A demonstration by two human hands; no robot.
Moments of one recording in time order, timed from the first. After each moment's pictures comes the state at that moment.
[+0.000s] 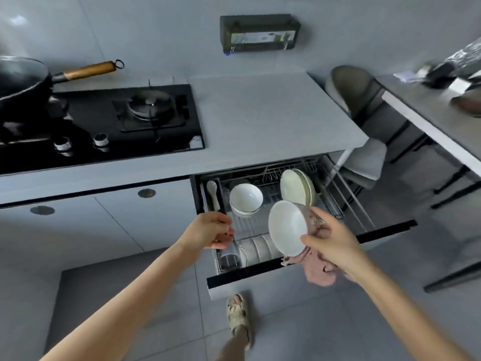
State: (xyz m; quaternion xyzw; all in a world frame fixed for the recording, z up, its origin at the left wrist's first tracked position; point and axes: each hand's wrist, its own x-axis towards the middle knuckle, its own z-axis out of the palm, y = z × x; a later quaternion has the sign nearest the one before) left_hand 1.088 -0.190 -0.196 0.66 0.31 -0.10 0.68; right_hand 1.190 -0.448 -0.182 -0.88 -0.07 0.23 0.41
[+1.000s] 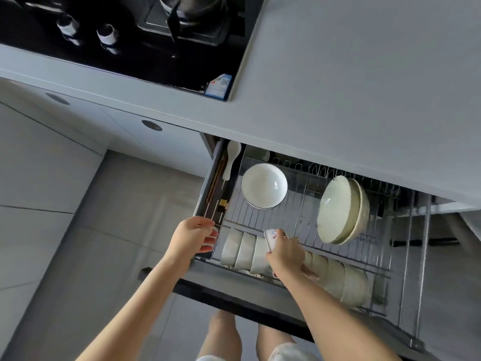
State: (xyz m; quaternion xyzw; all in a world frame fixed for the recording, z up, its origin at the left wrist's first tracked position) left_hand 1.218 -0.233 -0.303 0.46 0.66 0.00 0.59; right_hand 1.376 -0.359 -0.441 -0.88 -0.28 0.36 -0.12
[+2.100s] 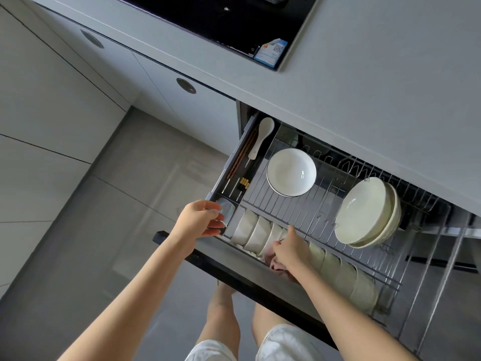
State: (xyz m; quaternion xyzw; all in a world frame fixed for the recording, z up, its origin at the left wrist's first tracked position) left_hand 1.184 -0.237 -0.321 0.35 0.70 0.04 0.62; right_hand 1.356 -0.359 -0.427 -0.85 -0.28 0.44 -0.03
